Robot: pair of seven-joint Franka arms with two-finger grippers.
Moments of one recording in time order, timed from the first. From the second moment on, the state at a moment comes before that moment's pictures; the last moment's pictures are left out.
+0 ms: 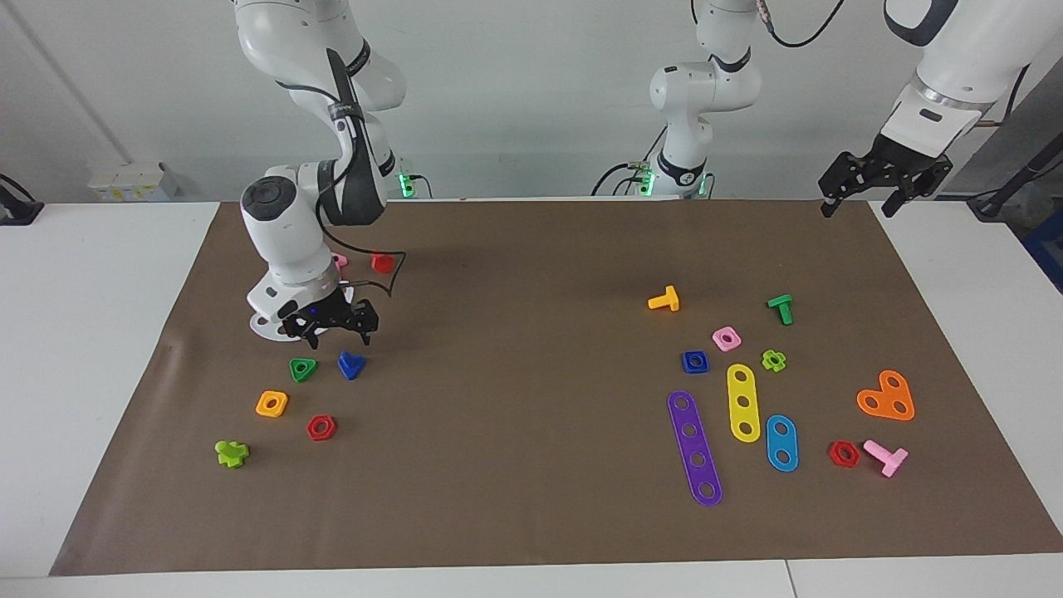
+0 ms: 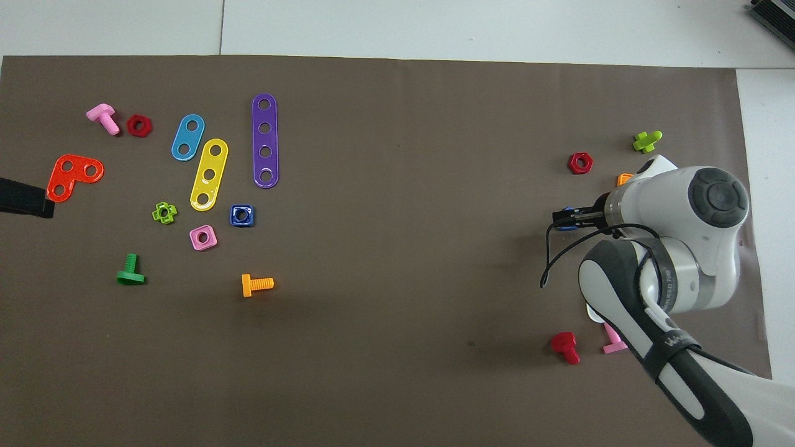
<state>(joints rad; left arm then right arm) 0.00 -0.03 0.03 -1.56 0.00 1.52 0.11 0.02 0.15 0.06 -2.17 -0.01 2.42 0.03</state>
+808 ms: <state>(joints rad) 0.00 -0.03 0.03 -1.56 0.00 1.52 0.11 0.02 0.21 0.06 -2.19 -0.01 2.55 0.02</state>
